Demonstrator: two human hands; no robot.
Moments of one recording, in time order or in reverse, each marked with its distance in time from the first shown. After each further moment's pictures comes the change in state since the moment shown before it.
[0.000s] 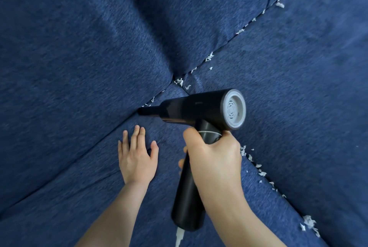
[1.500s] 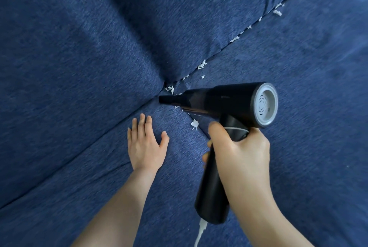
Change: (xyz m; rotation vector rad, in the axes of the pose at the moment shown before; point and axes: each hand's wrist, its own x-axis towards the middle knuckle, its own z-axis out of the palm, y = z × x) left_hand 0.041 0.066 0.008 -0.004 0.024 0.010; right_hand 0.050 -0.029 -0.053 -0.111 0.098 -0.086
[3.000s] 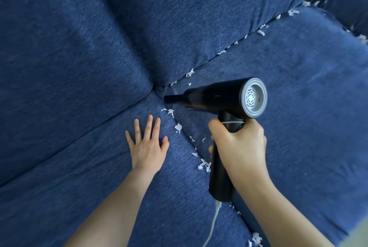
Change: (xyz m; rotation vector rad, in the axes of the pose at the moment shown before) left_hand -0.016 0.043 0.000 0.054 -0.182 0.073; right_hand 0.031 -0.025 -0.042 -0.276 -0.022 -0.188
